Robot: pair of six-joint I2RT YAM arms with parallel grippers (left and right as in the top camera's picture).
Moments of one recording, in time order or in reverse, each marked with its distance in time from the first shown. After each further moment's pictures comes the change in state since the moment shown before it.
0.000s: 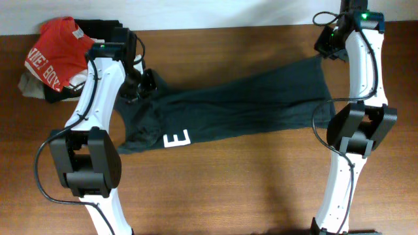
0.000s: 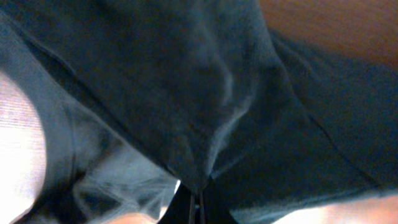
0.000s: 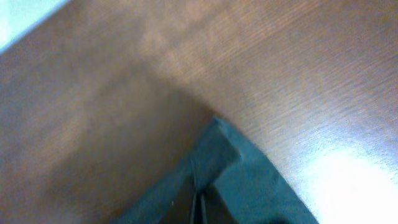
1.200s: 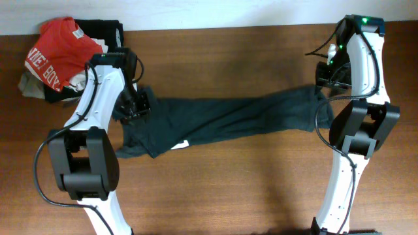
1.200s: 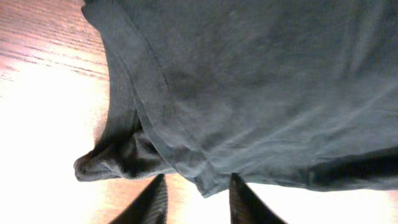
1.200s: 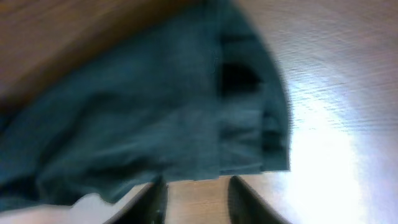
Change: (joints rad) left arm 0.006 -0.026 -0.126 -0.140 -0.167 0.011; right arm -0.018 -0.005 -0.110 -0.431 -0.082 -0.309
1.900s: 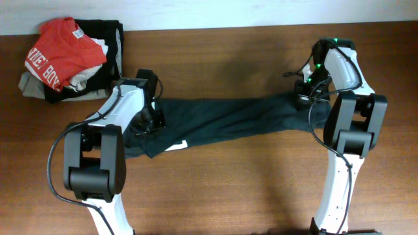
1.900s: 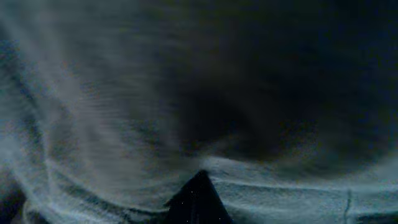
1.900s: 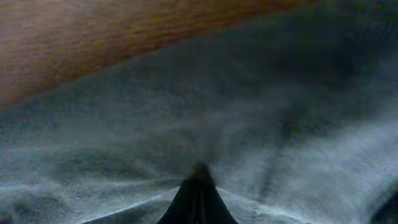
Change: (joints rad) left arm -0.072 -0.006 -0.320 0.334 -0.032 -0.003; right arm 0.059 -0.020 -0.378 0.283 -0.030 -0.012
